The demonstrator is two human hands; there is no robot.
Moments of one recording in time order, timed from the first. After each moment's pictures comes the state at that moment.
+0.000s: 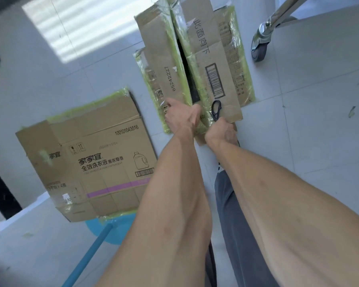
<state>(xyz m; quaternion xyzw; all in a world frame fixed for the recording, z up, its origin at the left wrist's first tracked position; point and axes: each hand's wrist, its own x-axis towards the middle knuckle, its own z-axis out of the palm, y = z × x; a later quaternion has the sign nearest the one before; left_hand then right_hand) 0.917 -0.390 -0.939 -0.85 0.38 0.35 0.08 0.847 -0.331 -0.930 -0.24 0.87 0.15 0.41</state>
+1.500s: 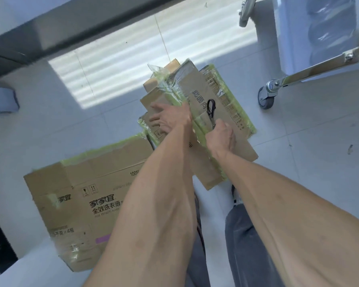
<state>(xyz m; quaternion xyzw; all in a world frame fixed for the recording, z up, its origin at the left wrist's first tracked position) 0.974 -0.563 -0.934 -0.87 0.32 0.36 0.10 0.897 -0.470 -0.925 -0.32 0.88 0.01 0.36</state>
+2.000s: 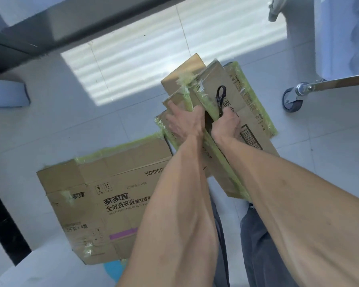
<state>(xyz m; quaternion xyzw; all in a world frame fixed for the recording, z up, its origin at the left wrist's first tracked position) 1.026 -0.574 -0.943 -0.86 0.29 0.42 -0.07 0.954 -0.540 -0.951 -0.28 0.89 -0.02 0.35</state>
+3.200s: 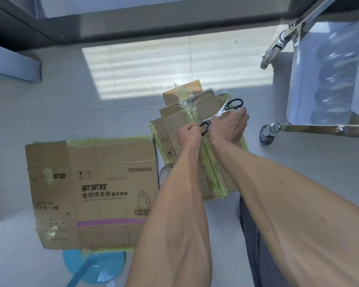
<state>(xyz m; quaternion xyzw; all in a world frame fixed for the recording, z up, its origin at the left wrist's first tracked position) 0.976 -0.555 -0.893 -0.81 0.09 0.55 -0.21 0.903 -0.575 -0.871 -0.28 0.91 -0.12 0.28</state>
